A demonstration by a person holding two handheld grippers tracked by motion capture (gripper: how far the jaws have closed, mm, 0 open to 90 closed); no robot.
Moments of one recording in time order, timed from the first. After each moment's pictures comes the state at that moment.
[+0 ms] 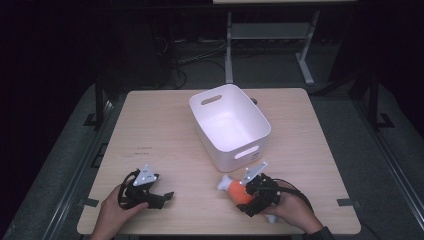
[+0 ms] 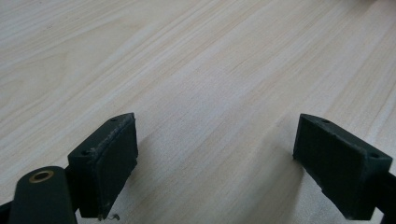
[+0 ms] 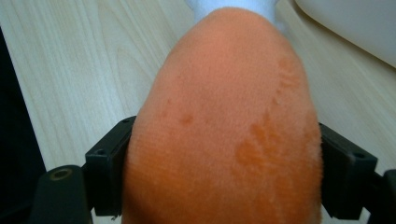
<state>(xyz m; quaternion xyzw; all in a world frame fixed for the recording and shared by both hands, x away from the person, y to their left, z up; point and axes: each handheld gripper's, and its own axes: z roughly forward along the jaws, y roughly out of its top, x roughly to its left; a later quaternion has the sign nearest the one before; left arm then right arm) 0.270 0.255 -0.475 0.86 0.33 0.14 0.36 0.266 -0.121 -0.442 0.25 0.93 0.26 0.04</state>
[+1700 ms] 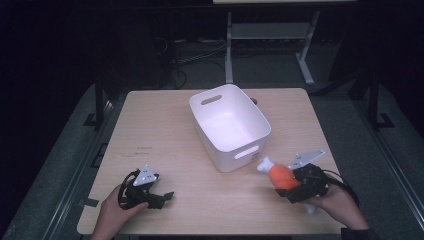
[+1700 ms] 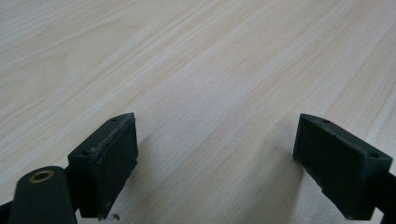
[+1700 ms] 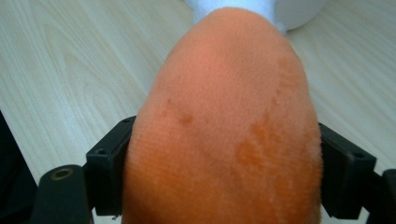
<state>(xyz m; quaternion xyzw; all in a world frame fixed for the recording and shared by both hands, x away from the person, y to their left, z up) 0.270 0.255 -0.475 0.86 0.33 0.14 0.36 0.272 -0.232 -0.405 0.32 0.90 0.29 0.09</state>
